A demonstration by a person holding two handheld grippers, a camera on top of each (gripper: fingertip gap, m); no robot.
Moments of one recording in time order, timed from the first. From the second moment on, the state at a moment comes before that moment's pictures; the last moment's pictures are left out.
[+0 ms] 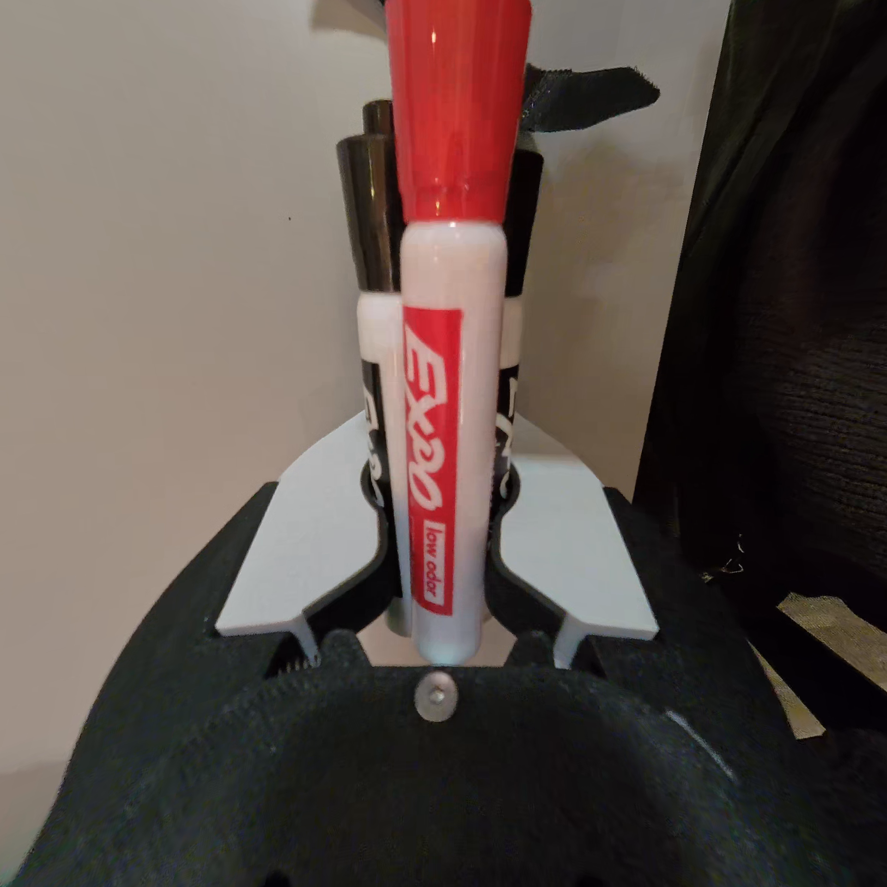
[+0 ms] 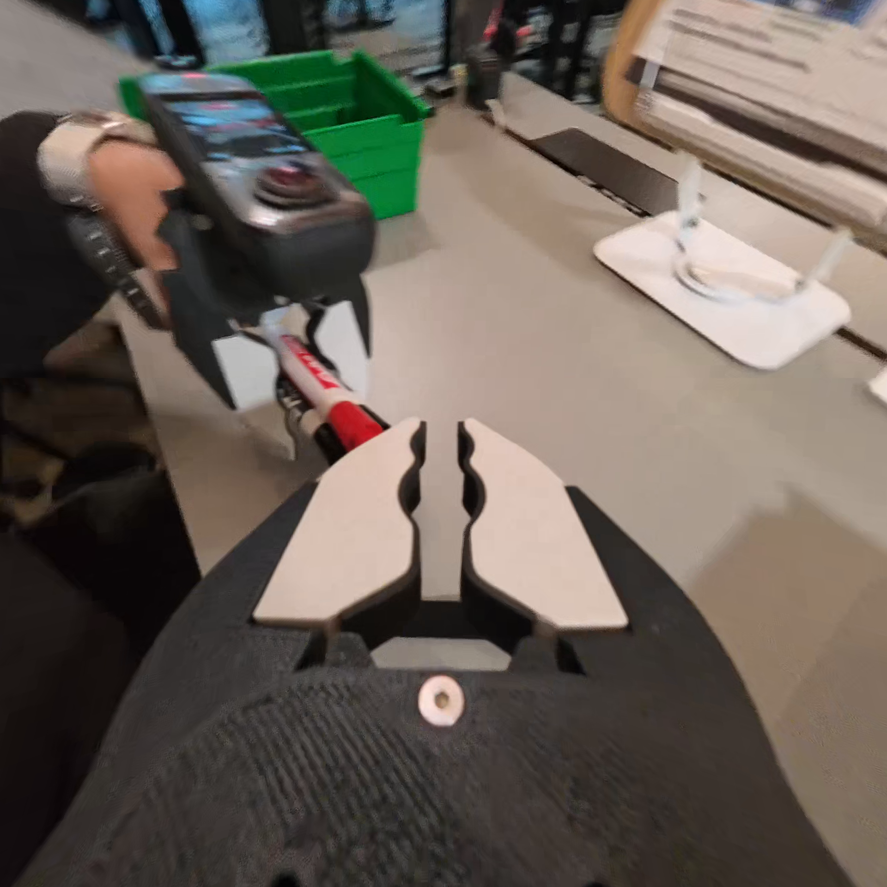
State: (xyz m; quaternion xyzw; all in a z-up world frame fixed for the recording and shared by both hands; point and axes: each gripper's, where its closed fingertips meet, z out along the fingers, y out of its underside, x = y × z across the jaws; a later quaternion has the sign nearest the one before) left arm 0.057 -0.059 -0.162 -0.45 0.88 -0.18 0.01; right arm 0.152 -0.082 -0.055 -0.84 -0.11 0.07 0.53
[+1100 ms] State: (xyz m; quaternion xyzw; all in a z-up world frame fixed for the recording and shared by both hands) left arm 0.057 -0.073 -0.173 -0.44 0.88 -0.16 0.00; right arm 0.134 -0.087 -0.074 -0.83 -0.10 -0.04 0.55
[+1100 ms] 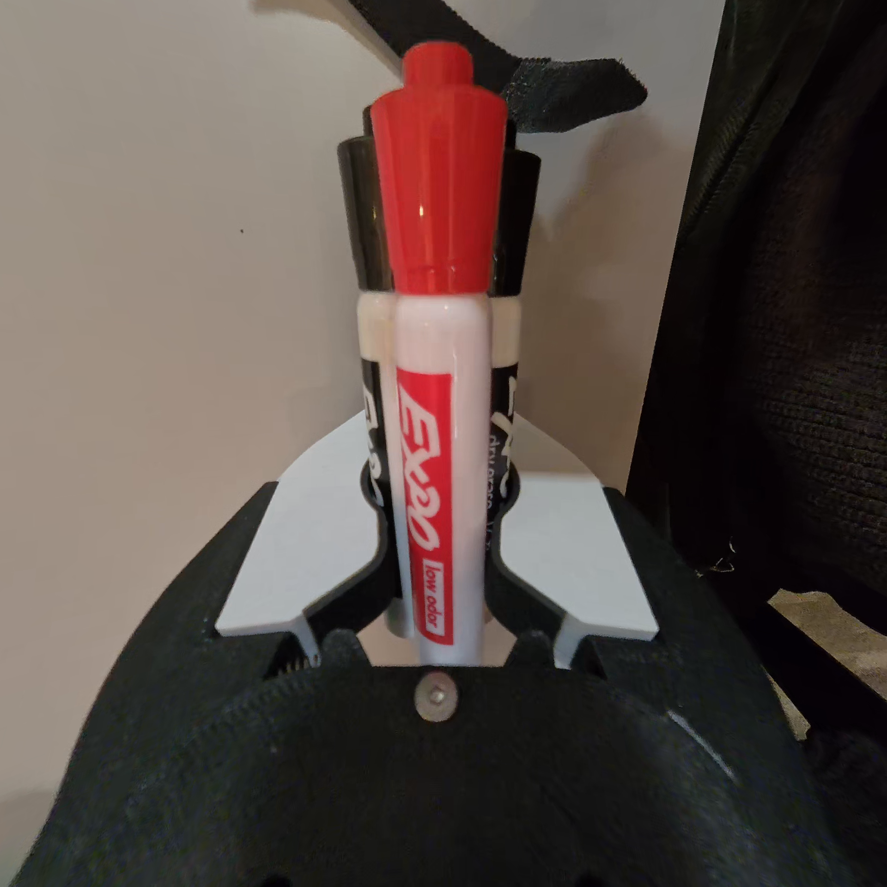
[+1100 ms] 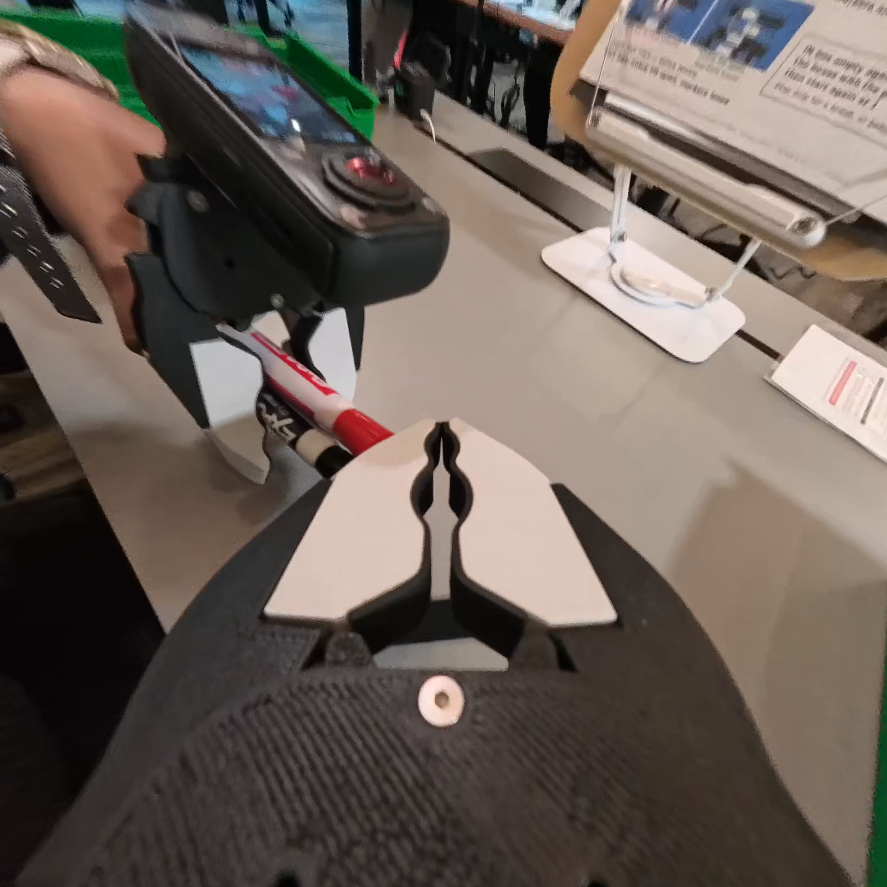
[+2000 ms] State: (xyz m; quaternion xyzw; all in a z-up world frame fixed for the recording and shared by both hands) left arm 0.055 -0.068 -0.175 -0.45 0.88 -0.15 0.00; right arm 0.124 -0.088 -0.092 -0.84 -0.14 -0.05 0.52
